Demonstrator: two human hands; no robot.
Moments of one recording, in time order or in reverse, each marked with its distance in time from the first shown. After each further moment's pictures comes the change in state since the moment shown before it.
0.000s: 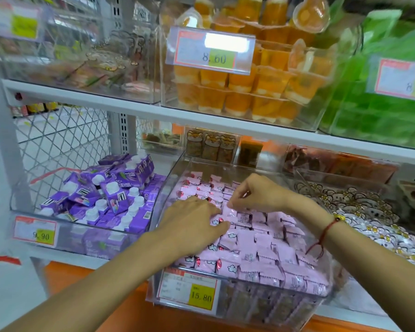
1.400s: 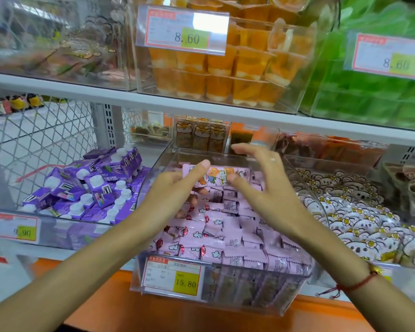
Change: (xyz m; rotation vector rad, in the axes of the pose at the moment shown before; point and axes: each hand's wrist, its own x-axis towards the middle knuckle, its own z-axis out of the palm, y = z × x) left_hand -0.017 0.020 -0.034 -1.151 0.194 -0.311; right_hand -0.071 -0.017 0.016 0.224 0.622 -0.244
